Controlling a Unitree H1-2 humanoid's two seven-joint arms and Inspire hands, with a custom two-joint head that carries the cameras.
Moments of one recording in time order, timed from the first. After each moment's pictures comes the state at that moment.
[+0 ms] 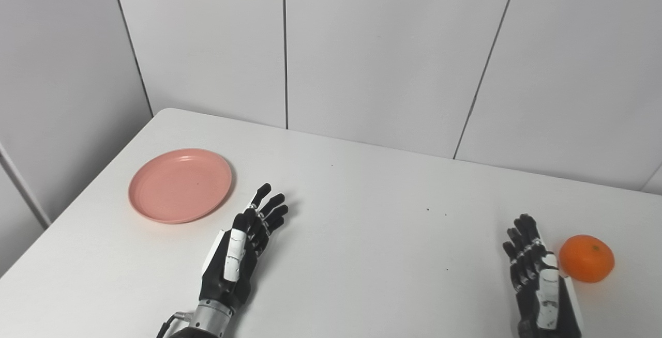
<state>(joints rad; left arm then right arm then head) 0.04 -0.05 -0.02 -0.09 -0.17 -0.09 -0.06 -0.08 -0.14 -0.12 0.12 0.32 -0.17 0.25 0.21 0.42</state>
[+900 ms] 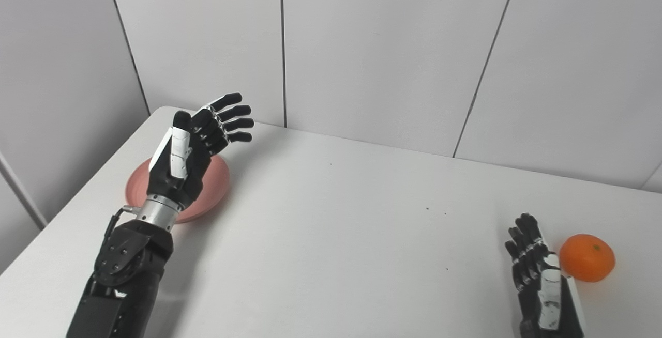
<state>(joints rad) -0.28 0.23 0.16 -0.14 -0.30 0.06 -0.13 -0.08 -0.13 -0.13 0.11 0.32 -0.17 0.25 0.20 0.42</state>
